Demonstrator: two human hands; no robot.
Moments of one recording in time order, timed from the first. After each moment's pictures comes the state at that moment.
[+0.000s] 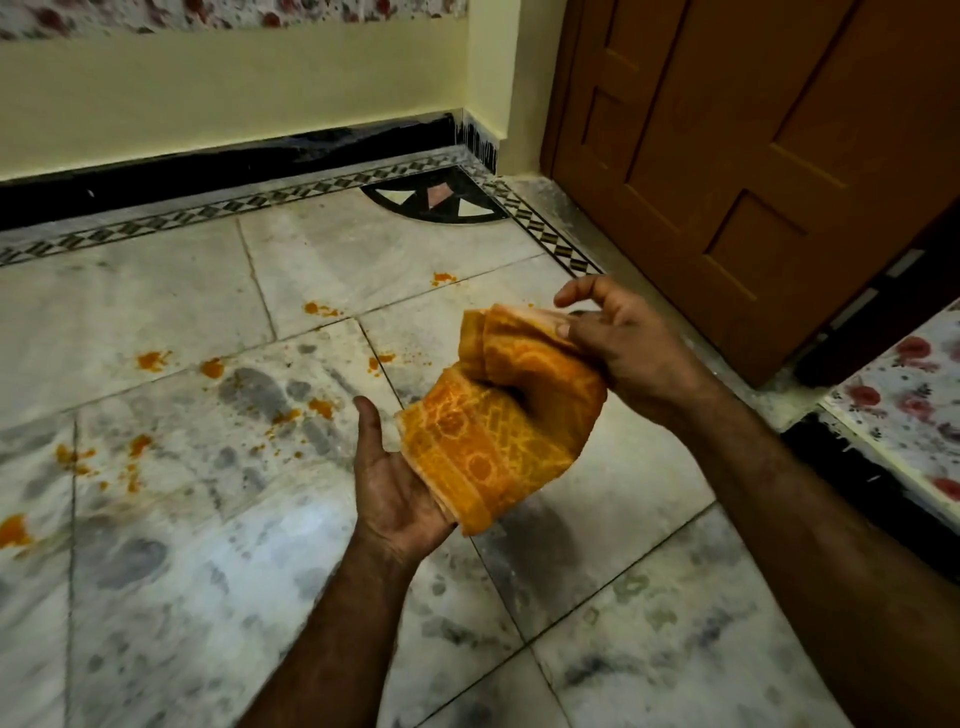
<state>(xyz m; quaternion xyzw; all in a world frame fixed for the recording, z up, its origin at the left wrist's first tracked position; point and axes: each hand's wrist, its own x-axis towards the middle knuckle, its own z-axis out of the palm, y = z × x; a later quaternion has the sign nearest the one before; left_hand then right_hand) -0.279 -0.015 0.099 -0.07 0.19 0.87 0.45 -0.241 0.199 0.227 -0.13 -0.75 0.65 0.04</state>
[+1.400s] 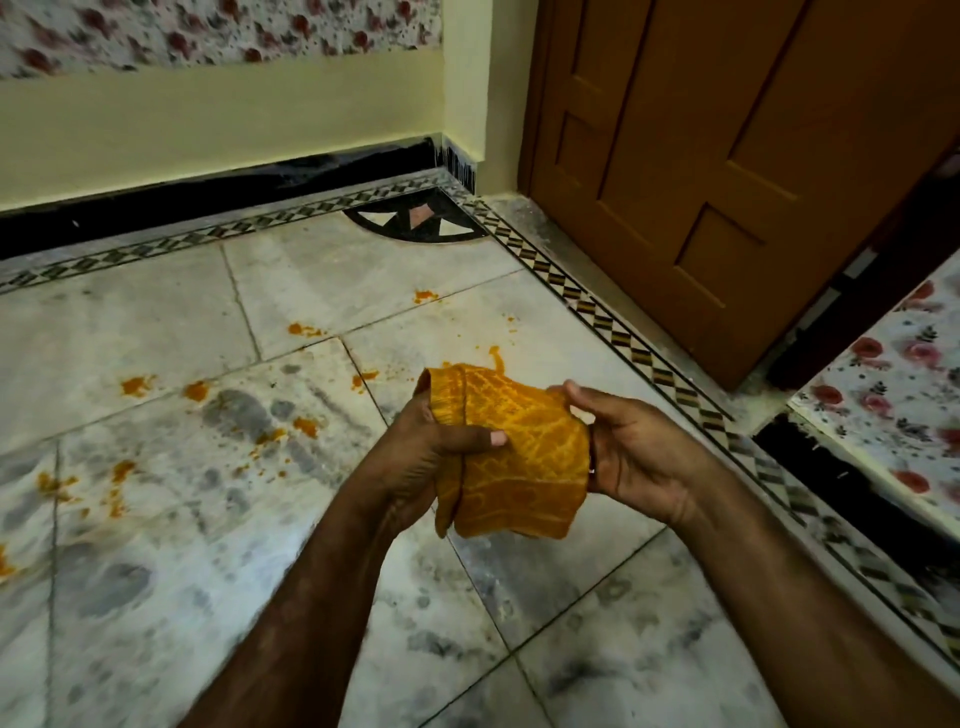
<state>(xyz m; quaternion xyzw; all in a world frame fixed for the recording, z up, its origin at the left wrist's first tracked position) -0.283 0.011 0.168 0.11 0.53 0.75 0.38 -0.182 0.200 0.192 -0.27 -0.51 0.81 -0.10</state>
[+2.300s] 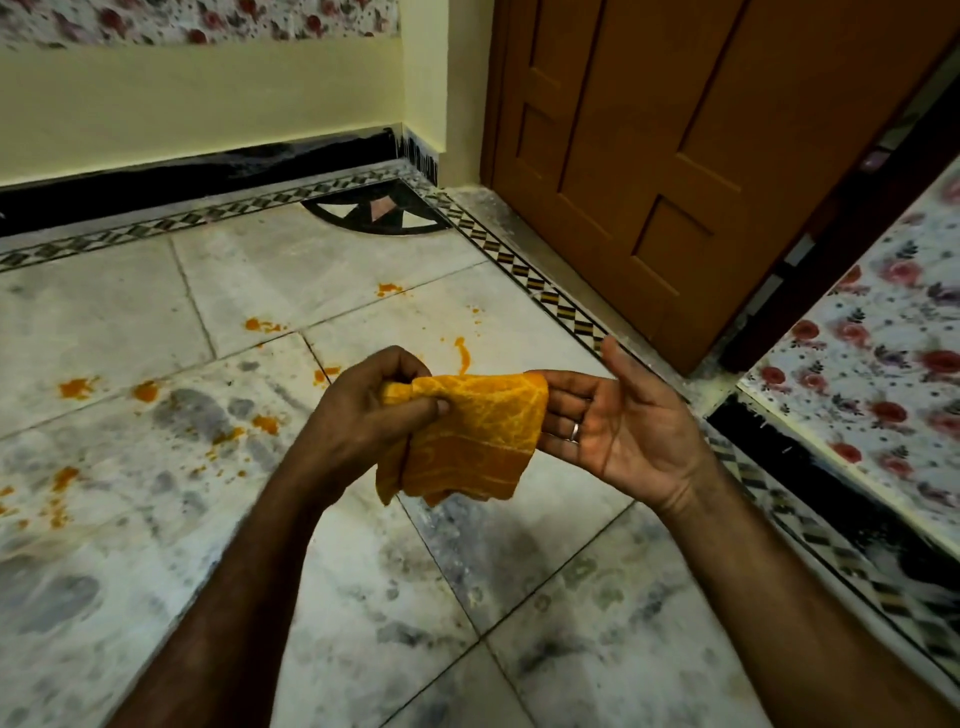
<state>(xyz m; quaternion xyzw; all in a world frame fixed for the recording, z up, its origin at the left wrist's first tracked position) -0.295 -0.007 0.185 0.26 0.74 0.58 0.21 -0.158 0.224 0.188 -0.15 -0.40 0.90 -0.04</state>
